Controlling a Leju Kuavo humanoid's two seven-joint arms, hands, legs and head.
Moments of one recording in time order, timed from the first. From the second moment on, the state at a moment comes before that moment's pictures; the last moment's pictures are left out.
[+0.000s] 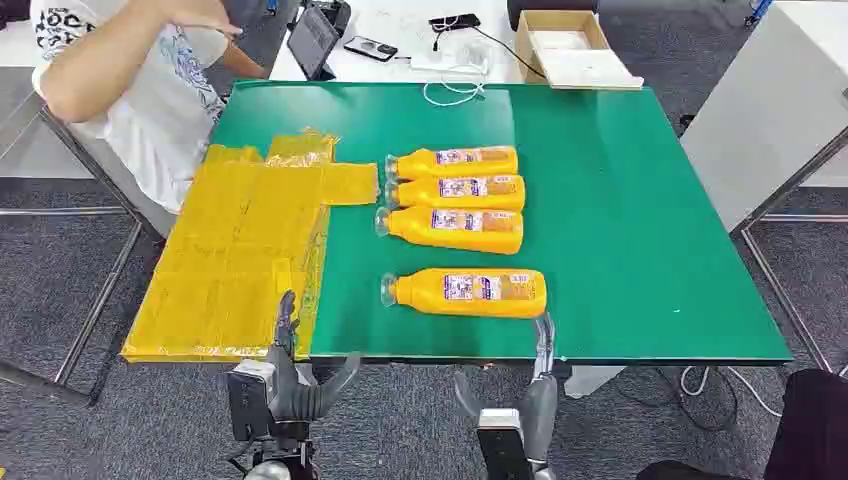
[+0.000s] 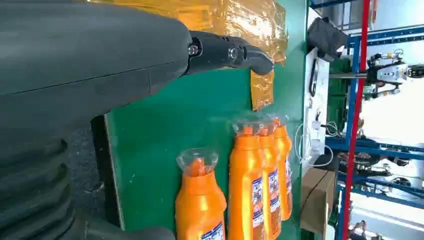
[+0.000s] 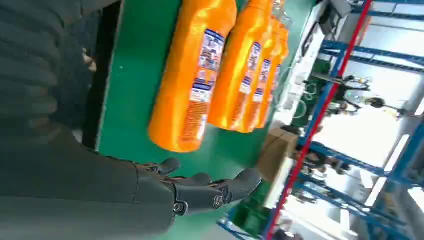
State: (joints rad) left arm 0.12 -0.26 -0.30 -1.39 -0.09 0.36 -0.55; right arm 0.23 0.28 0.24 -1.44 0.34 -0.67 -0.67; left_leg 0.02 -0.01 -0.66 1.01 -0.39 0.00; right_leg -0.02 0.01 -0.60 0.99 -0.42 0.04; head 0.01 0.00
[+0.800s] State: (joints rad) left arm 0.03 -0.27 -0.30 -1.36 -0.18 0.25 -0.57; right arm -0.21 0.05 0.12 -1.28 0.58 -0.32 -0.24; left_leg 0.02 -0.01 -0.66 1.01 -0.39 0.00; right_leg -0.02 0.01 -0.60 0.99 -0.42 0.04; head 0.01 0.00
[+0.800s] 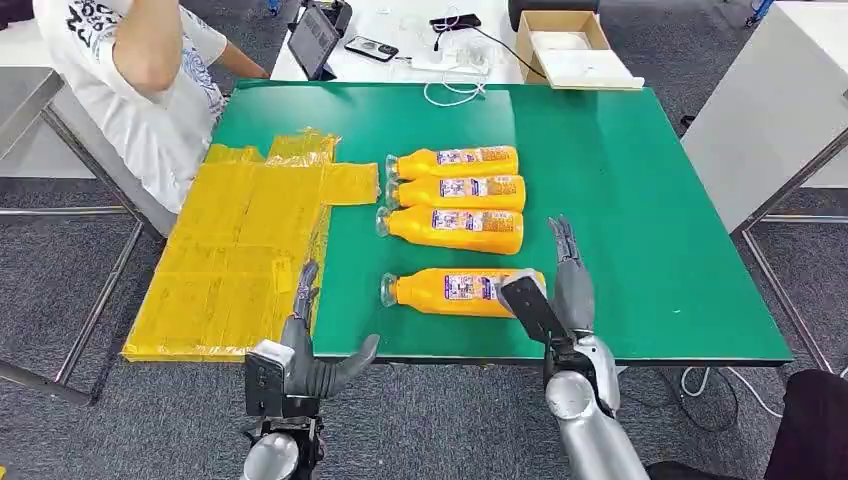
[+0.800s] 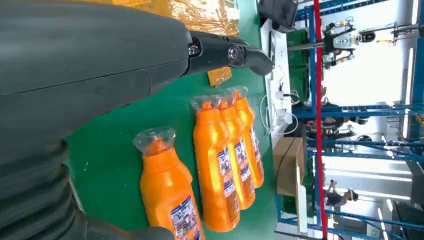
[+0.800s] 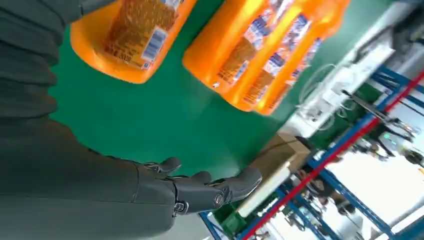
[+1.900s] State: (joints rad) left arm -0.01 -0.28 -0.28 -1.29 -0.21 0.21 -0.60; right arm -0.48 -0.07 0.43 -0.89 0.48 0.15 -0.22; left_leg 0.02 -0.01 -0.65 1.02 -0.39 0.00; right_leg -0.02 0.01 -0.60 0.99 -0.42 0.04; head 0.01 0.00
